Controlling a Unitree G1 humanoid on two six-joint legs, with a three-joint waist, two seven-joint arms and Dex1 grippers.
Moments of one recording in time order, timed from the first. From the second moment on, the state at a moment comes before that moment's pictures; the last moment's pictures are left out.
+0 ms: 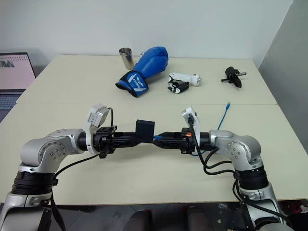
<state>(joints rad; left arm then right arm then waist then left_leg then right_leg) -0.47 0.71 0.05 -0.03 -0.77 0.88 -1.29 -0.58 -0.35 0.07 -0.18 0.82 1.08 0.84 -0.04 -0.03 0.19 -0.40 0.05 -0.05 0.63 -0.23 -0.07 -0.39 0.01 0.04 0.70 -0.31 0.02</state>
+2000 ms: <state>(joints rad) -0.45 0.79 0.07 0.03 -0.74 0.84 -1.34 -0.52 -0.50 0.03 -0.15 0.86 1.12 0.88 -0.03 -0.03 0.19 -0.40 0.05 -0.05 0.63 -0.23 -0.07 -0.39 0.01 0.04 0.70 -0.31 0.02</state>
